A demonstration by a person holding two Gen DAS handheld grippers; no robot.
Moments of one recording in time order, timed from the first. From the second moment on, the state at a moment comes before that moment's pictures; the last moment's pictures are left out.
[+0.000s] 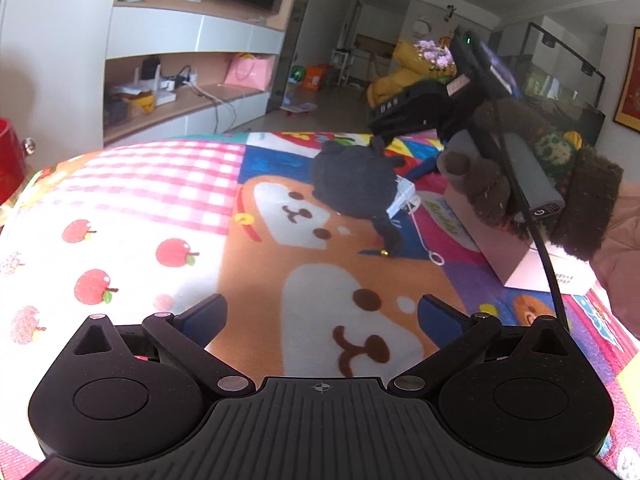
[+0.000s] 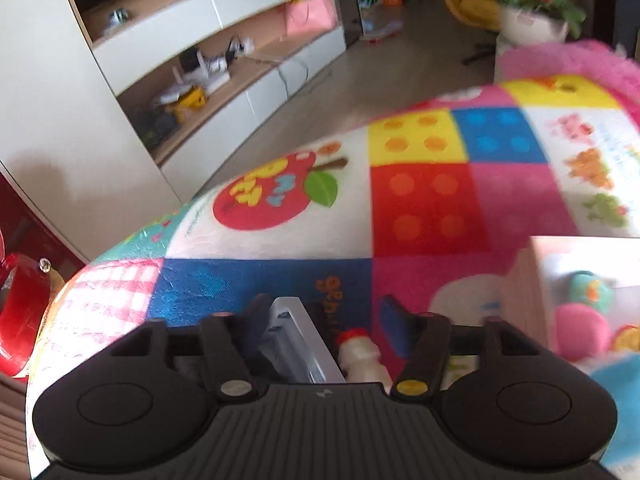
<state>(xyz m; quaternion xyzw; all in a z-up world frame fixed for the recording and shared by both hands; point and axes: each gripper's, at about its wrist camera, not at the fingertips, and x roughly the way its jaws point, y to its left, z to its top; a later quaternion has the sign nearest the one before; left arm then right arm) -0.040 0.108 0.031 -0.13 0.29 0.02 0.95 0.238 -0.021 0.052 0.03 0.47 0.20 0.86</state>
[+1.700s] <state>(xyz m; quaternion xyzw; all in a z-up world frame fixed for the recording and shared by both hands) -0.056 0.083 0.028 -0.11 0.31 -0.02 0.94 0.150 -0.017 0.044 -0.16 0.42 0.09 0.89</state>
